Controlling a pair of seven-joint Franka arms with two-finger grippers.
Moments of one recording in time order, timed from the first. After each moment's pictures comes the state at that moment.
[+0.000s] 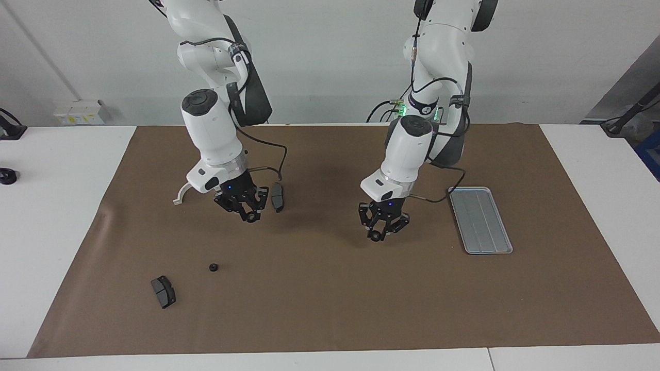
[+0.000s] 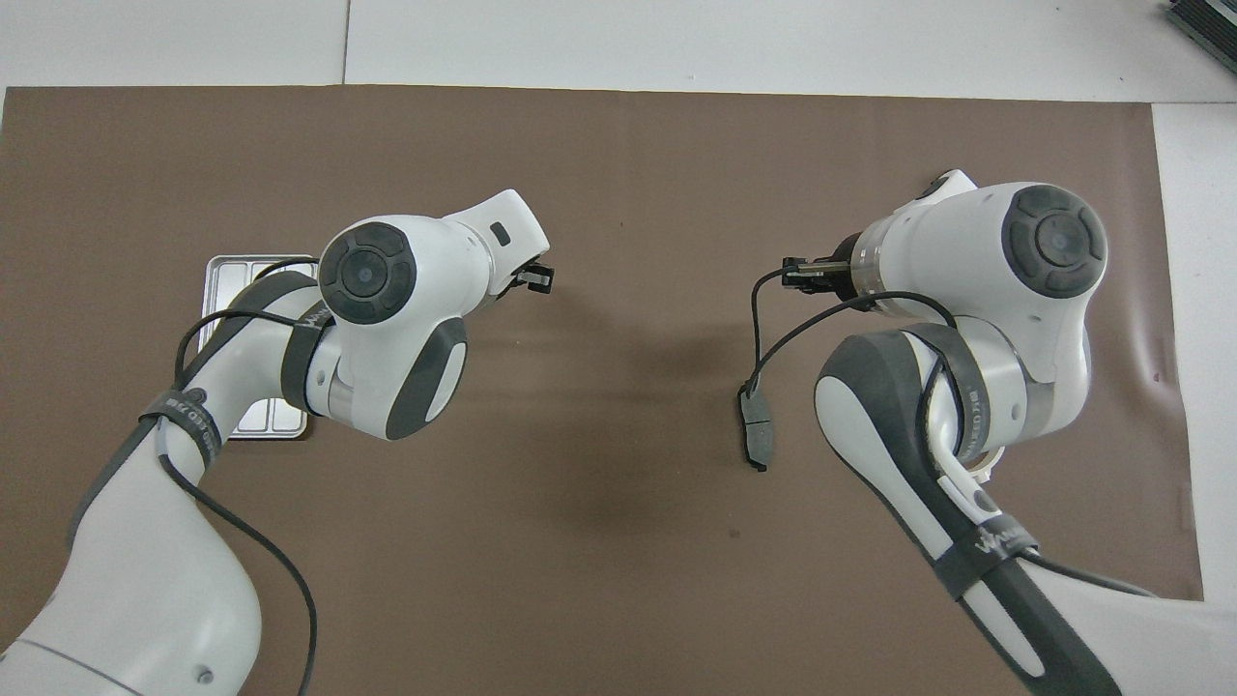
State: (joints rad) left arm -0.42 0.33 -0.04 -1.83 -0.04 2.49 -0.14; right arm 0.23 0.19 0.05 -1.87 0.08 2.29 0.29
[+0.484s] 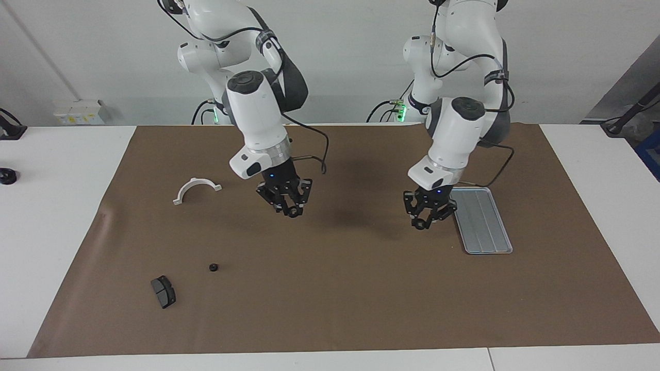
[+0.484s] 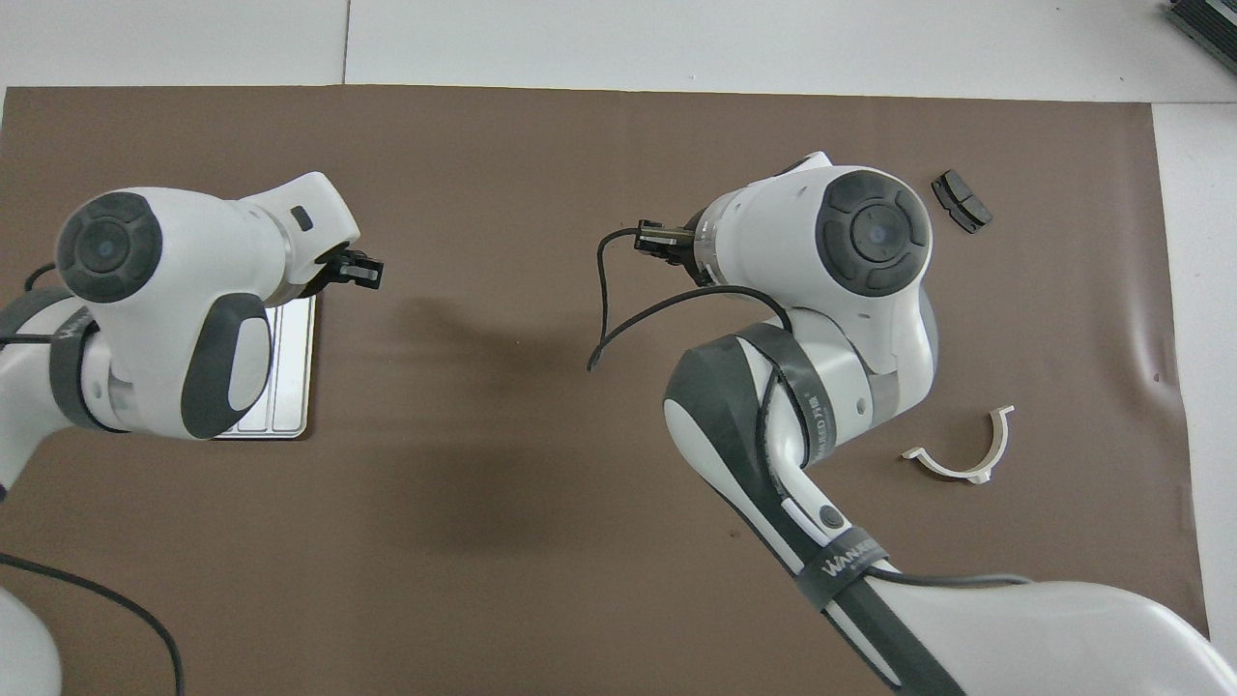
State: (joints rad) left arm -0.16 0.18 -0.04 -1.96 -0.04 2.39 0.14; right arm 0.42 0.37 0.05 -1.61 0.08 2.32 0.61
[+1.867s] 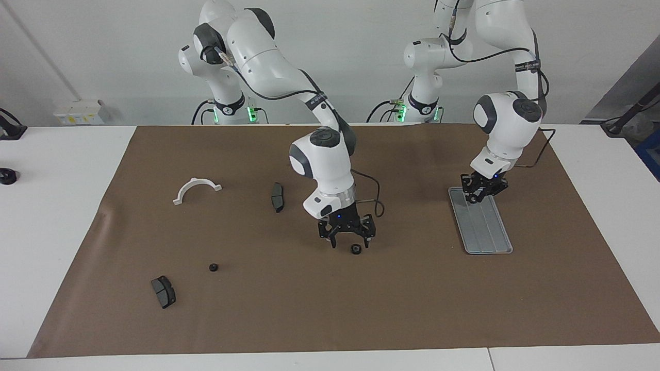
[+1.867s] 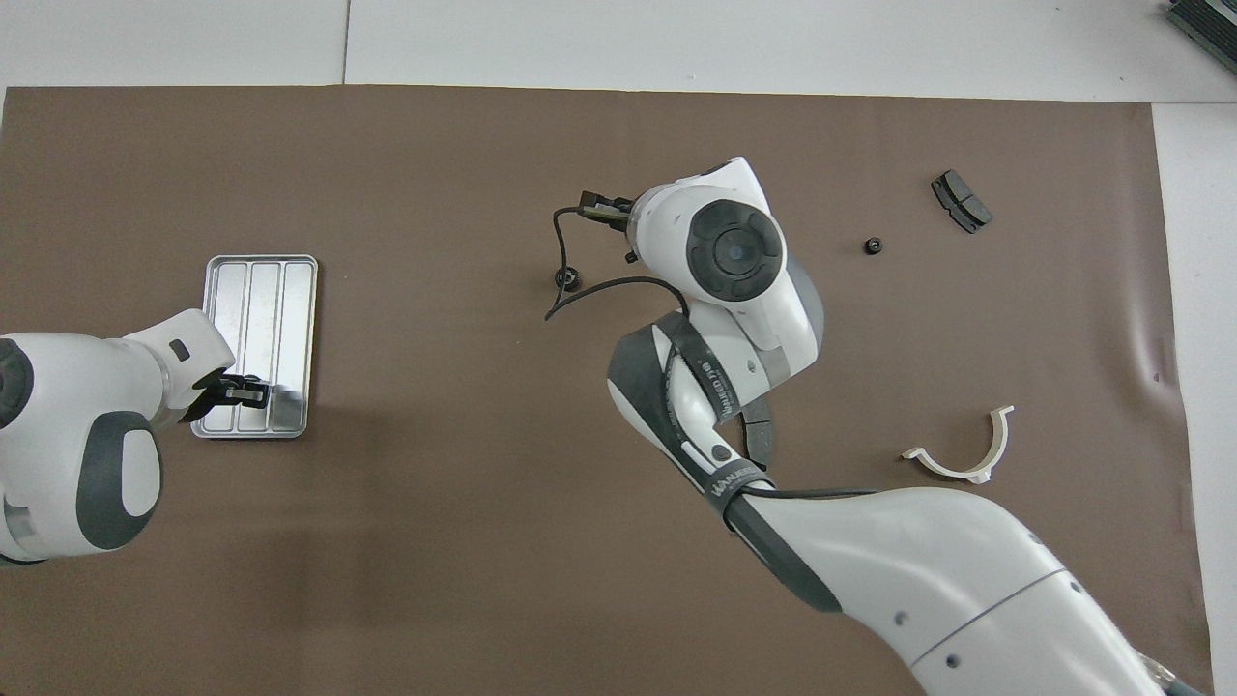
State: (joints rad) left arm 0.05 0.00 -0.04 -2.38 -0.04 2.49 0.26; right arm 0.48 0.55 -0.04 -1.51 -0.07 2.50 0.78
